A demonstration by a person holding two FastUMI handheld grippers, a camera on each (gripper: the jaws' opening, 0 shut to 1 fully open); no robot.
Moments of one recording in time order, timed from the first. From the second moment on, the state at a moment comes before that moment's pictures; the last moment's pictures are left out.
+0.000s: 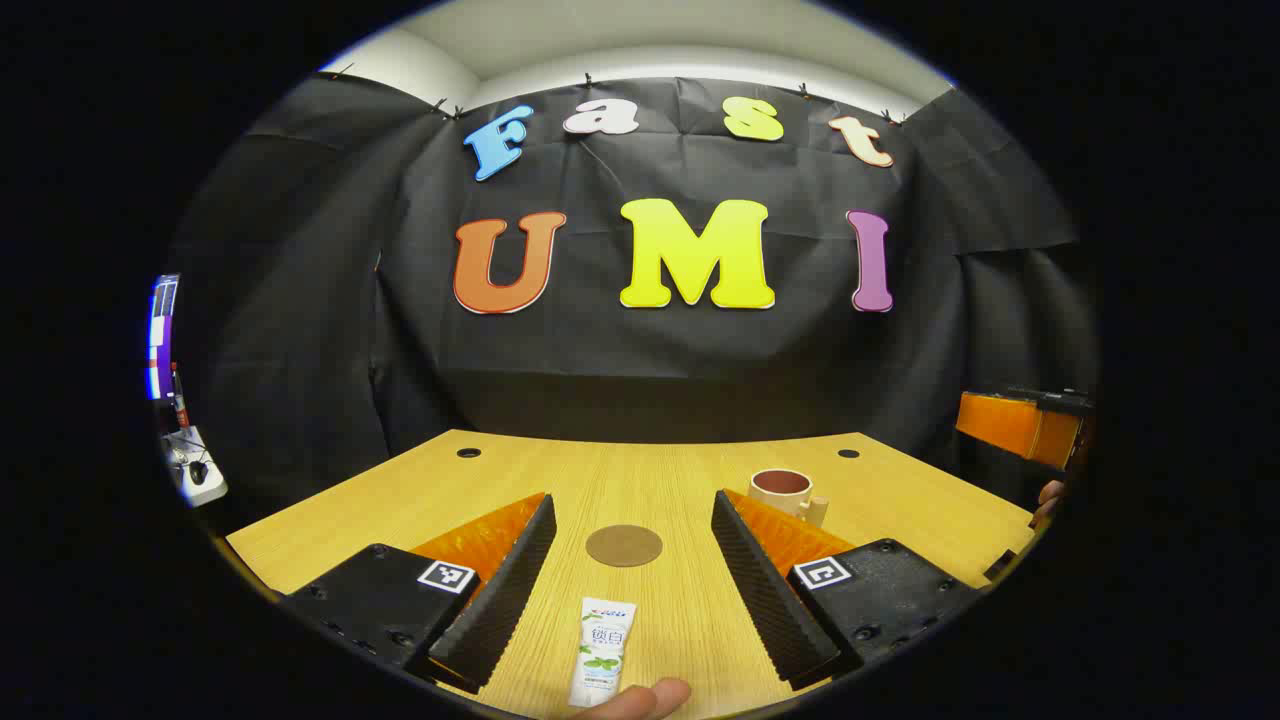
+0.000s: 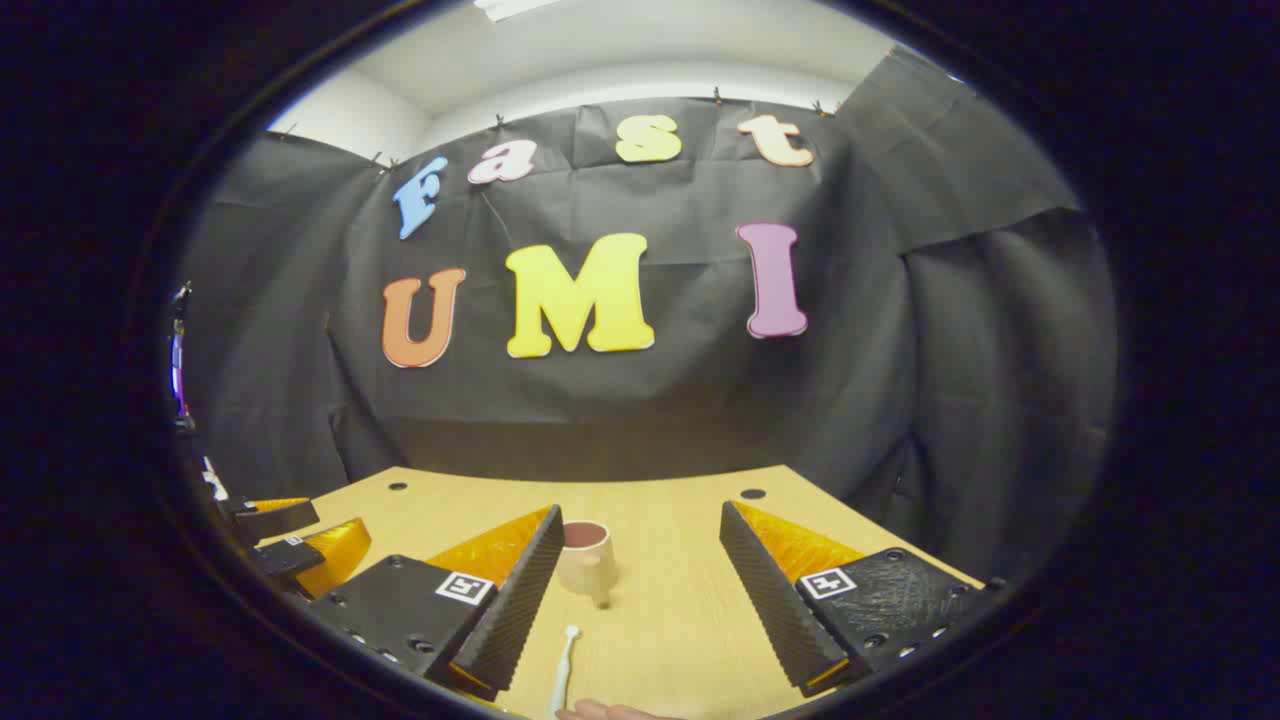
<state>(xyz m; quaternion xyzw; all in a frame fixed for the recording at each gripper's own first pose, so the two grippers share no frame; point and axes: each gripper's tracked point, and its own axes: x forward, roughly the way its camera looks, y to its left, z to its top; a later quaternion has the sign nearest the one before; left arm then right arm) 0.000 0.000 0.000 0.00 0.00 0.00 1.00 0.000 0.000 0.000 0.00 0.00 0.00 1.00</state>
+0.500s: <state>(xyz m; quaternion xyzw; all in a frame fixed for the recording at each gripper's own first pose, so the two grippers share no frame) -0.010 -0.007 0.015 0.00 -0.02 0.00 1.00 -0.039 -0.037 0.054 -0.05 -0.09 -0.04 0.99</state>
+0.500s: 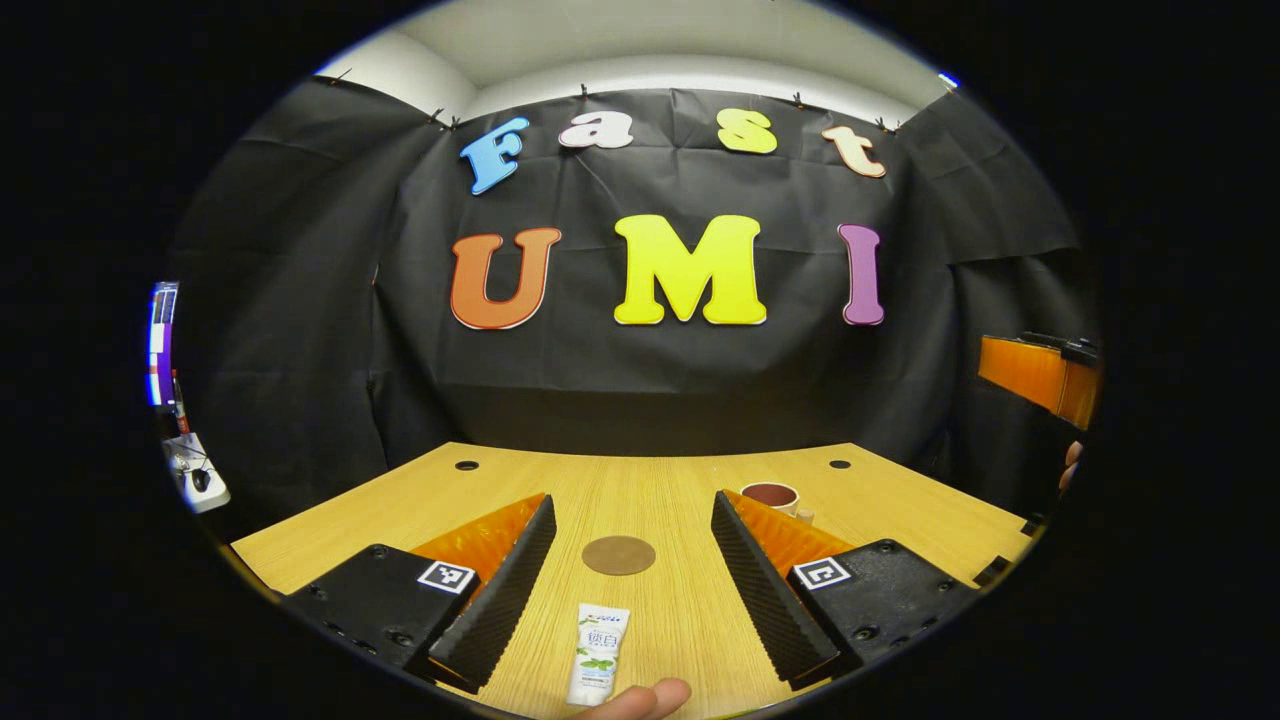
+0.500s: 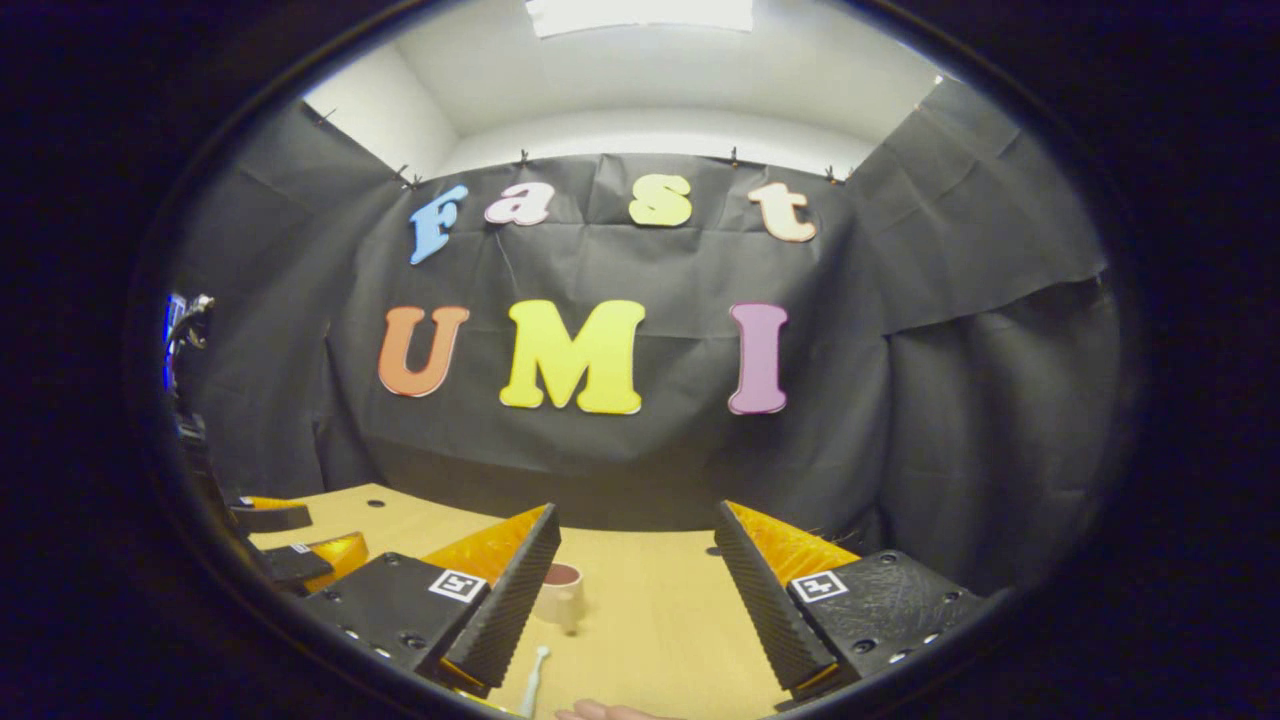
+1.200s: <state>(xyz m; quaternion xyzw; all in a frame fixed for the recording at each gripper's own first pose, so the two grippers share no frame) -0.012 -0.009 -0.001 0.00 0.00 0.00 1.00 -0.065 0.015 0.067 -0.12 -0.14 -0.03 0.98</state>
